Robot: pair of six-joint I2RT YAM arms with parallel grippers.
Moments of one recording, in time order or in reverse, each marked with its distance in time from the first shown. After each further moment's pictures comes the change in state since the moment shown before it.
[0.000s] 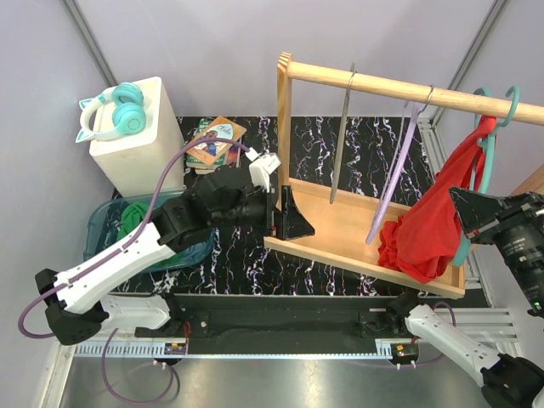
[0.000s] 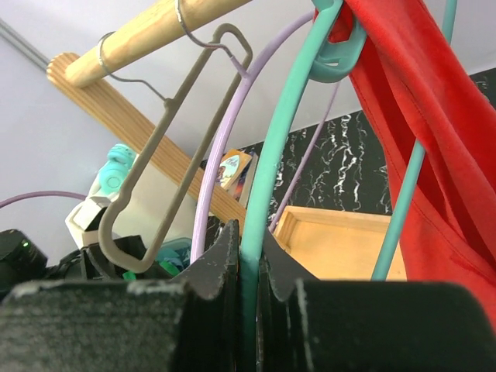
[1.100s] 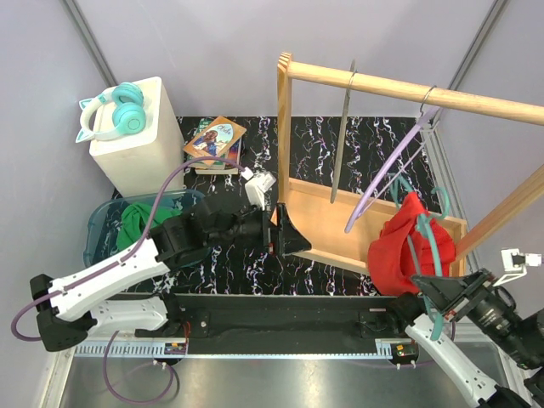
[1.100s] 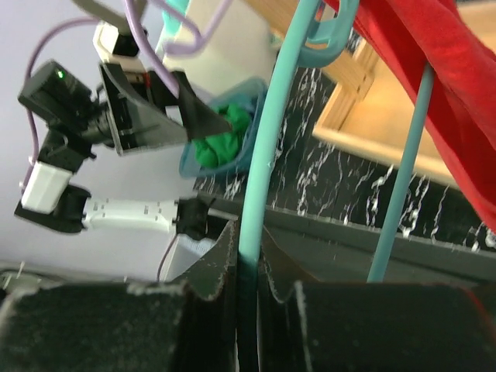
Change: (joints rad) left arm -0.075 -0.106 -0.209 0.138 -0.064 -0.084; right arm 0.001 -0.505 -0.478 -0.147 -0.410 0.277
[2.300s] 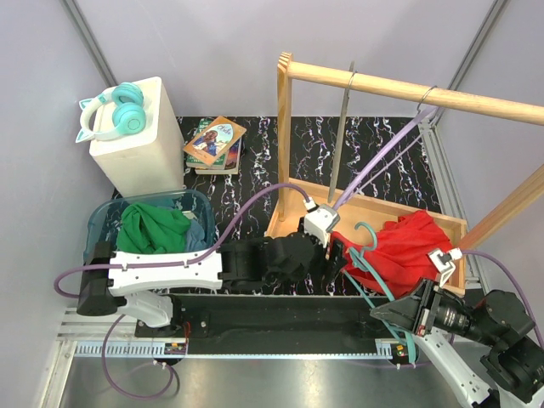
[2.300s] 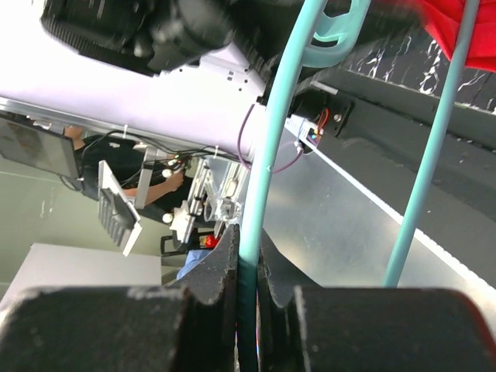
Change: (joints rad) left arm -0.386 0.327 0.082 0.196 -0.591 0.326; right arm 0.000 -0.176 -0.378 0.177 -0.544 0.219
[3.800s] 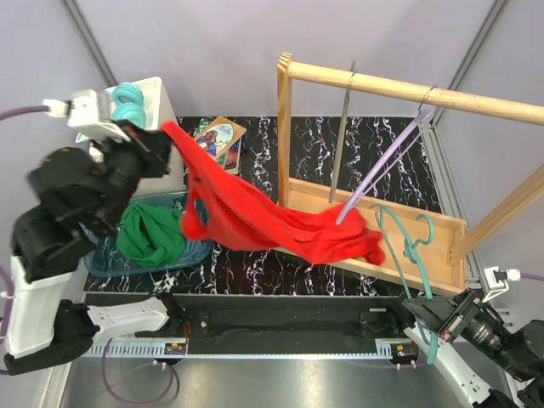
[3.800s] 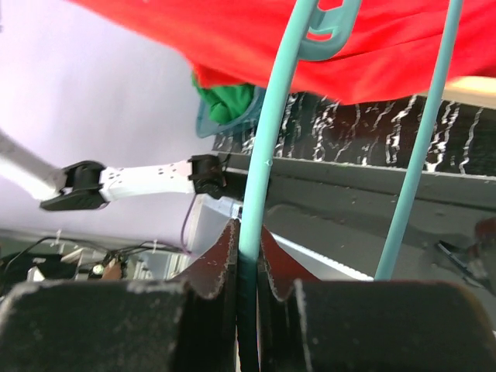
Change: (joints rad) left arm 0.577 -0.358 0.681 -0.658 -0.208 0.133; right arm 0.000 0.007 0.257 -0.284 0.412 -0.071
